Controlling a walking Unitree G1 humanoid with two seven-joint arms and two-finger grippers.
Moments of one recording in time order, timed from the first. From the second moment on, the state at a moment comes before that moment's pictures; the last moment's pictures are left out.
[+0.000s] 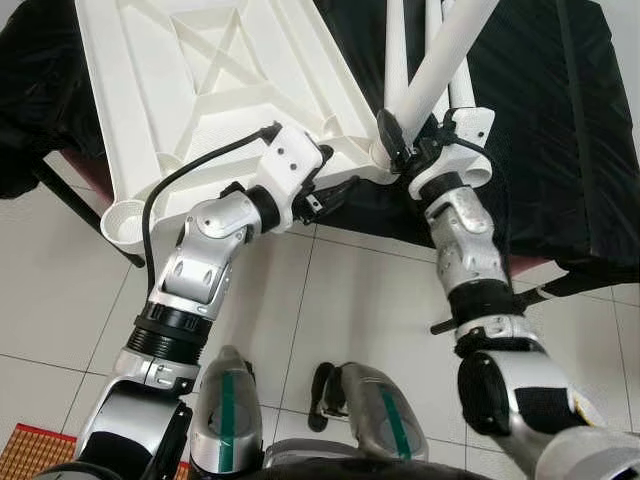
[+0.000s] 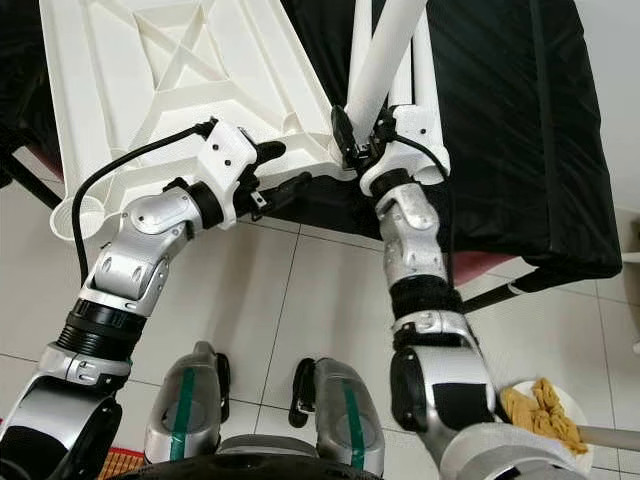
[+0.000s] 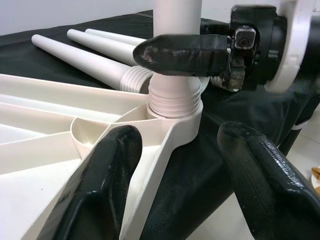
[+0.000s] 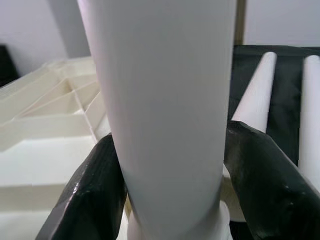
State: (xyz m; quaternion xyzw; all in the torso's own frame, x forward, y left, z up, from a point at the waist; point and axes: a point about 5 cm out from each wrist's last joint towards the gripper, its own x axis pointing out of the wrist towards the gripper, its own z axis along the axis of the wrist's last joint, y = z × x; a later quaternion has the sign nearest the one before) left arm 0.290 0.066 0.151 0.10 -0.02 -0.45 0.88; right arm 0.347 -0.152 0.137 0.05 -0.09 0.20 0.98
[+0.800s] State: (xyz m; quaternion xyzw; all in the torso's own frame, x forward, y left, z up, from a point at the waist) left arm 0.294 0.067 0.158 0.10 -0.03 -0.45 0.89; right arm 0.369 -0.160 0.139 0.02 -0.01 0.34 0.94
